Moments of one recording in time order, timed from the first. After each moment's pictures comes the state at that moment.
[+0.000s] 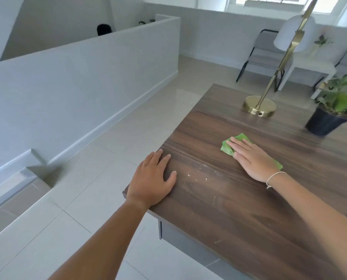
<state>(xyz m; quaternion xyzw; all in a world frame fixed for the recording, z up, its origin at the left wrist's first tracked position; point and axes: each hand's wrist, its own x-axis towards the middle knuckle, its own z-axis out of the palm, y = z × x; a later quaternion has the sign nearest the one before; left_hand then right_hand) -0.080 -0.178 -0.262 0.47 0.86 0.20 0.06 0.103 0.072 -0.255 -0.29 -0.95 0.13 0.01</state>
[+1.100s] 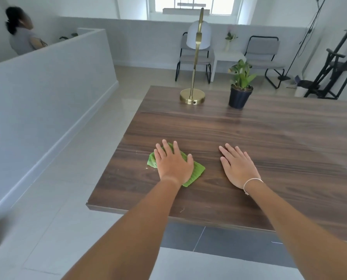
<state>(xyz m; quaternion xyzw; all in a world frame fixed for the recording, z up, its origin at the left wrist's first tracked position) 0.036 -0.074 -0.256 0.52 0.84 0.11 0.09 0.216 -0.006 -0.265 -0.55 -0.82 0.10 0.06</state>
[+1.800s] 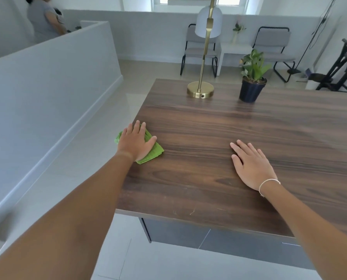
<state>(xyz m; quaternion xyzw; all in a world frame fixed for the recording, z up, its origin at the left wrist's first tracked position) -0.119 -0.058 -0.261 0.57 0.82 0.06 0.04 0.216 -0.001 -0.273 -0.56 -0.82 0.08 0.07</state>
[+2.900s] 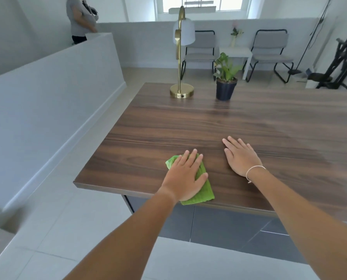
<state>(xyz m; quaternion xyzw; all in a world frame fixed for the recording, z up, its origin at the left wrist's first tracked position) 0.130 -0.125 -0.262 0.72 0.69 0.09 0.08 0.299 0.005 -0.264 -0.54 -0.83 0.11 0.05</state>
